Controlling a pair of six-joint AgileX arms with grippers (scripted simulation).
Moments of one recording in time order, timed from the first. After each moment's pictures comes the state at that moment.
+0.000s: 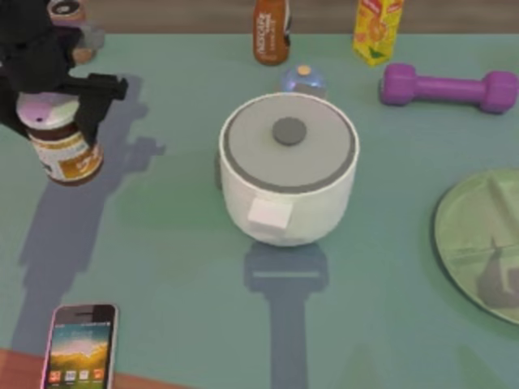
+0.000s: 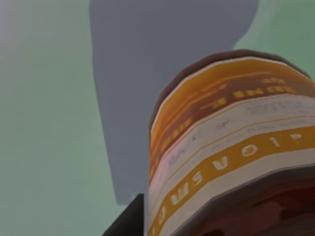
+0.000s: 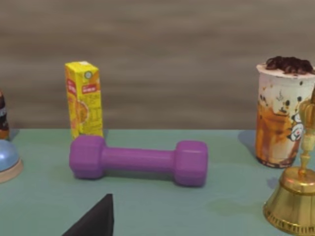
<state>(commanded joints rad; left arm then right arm) -0.15 2.13 1.92 -1.37 0.00 0.04 0.00 0.00 0.00 0.00 0.00 0.00</state>
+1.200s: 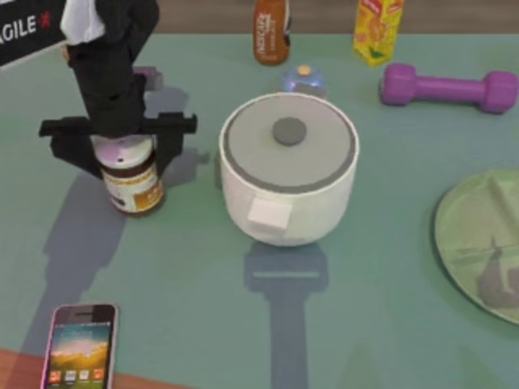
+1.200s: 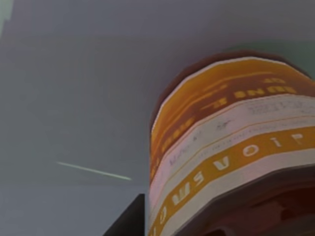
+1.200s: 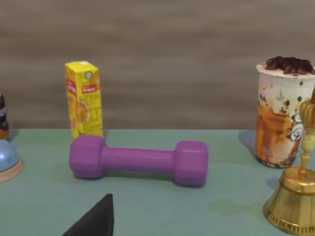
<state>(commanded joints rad) -0.28 2.24 1.80 -1.15 0.01 -0.27 0.00 0.00 0.00 0.00 0.00 0.00</state>
